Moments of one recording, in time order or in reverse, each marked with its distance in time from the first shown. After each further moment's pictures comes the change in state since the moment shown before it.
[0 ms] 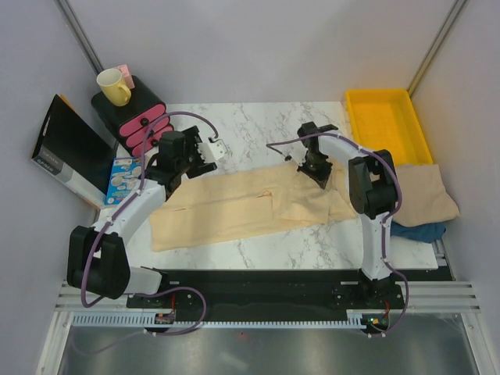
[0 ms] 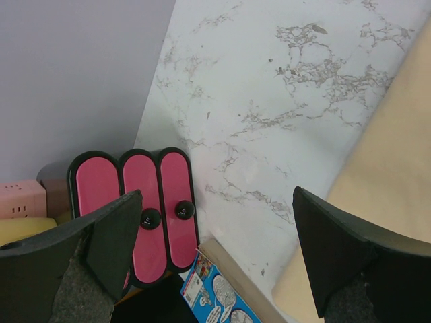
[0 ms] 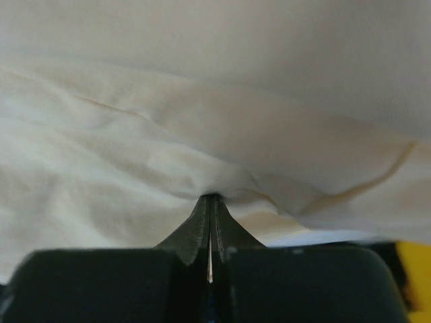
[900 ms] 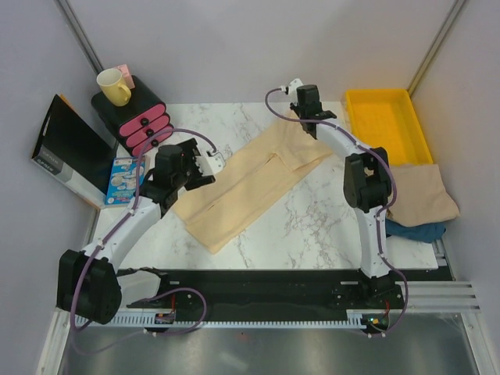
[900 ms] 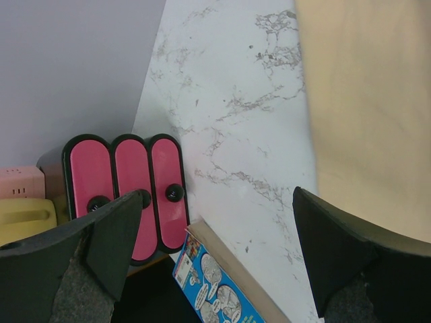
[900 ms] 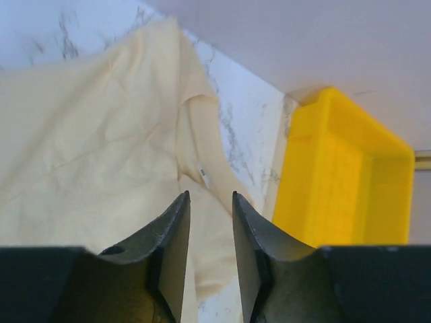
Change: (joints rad) left arm -0.032 -0.169 -0.127 -0.020 -0.027 0.000; right arm -0.009 0.188 0.352 0.846 0.378 0.087
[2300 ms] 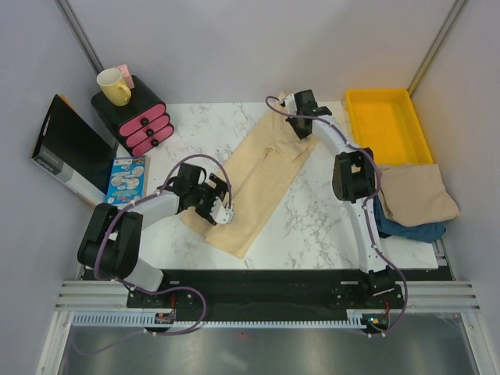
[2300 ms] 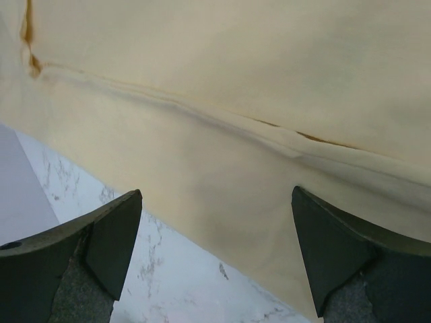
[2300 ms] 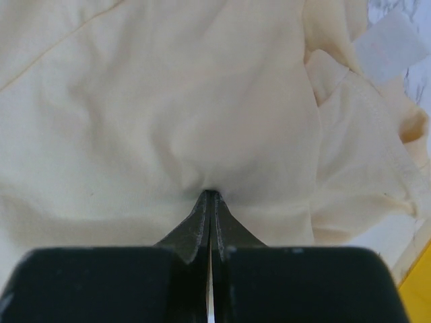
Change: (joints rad) left arm 0.001 0.323 -0.105 -0.043 0.483 0.719; right arm -0.040 0.273 0.414 -0.487 -0.323 0.131
